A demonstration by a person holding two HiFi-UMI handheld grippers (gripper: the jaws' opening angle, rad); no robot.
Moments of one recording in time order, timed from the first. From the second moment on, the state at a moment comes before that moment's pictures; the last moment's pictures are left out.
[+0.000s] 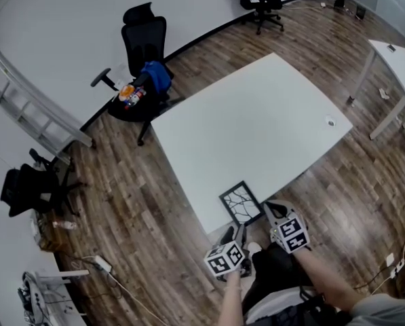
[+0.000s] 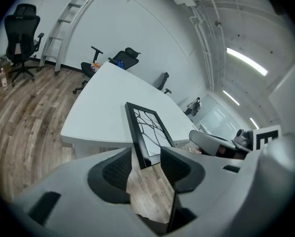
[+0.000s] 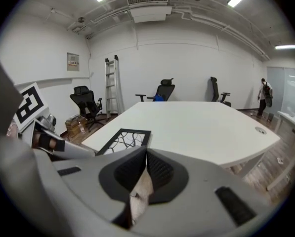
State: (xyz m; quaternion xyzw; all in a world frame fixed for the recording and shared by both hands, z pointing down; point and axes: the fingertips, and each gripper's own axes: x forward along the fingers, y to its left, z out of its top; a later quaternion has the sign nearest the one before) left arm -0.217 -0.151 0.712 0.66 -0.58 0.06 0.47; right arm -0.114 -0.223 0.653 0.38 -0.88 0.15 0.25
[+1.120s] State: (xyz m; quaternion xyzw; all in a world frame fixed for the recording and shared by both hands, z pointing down) left arm -0.214 -0.172 0.727 0.59 -0.50 -0.15 0.62; right arm -0.103 -0.231 0.683 0.31 -0.89 0.24 0.26
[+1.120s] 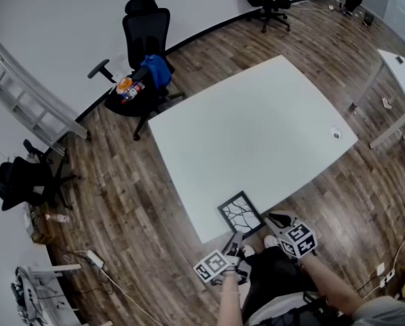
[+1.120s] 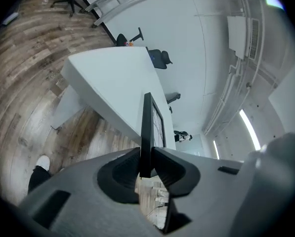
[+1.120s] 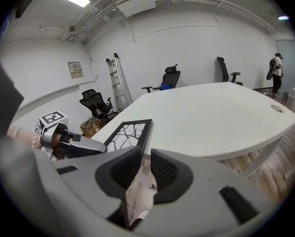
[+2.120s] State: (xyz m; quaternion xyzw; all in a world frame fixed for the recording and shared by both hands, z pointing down) left arm -0.192 -0.178 0.696 0.53 -0.34 -0.40 0.66; right arm -0.138 -0.237 0.699 0.22 -0.76 0.60 0.07
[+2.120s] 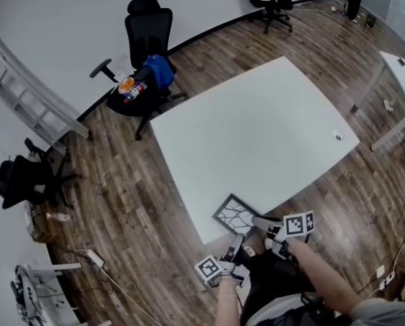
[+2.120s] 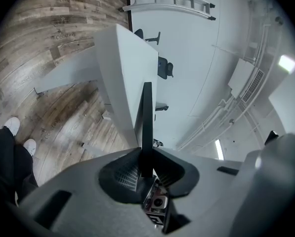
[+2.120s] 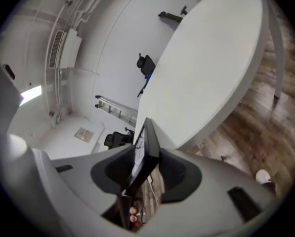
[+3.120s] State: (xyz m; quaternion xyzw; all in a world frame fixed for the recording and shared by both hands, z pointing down) left arm -0.223 -0.218 0.597 0.71 -0.58 0.02 0.40; right arm -0.154 -0.230 0.608 0.27 -0.93 0.16 0.17
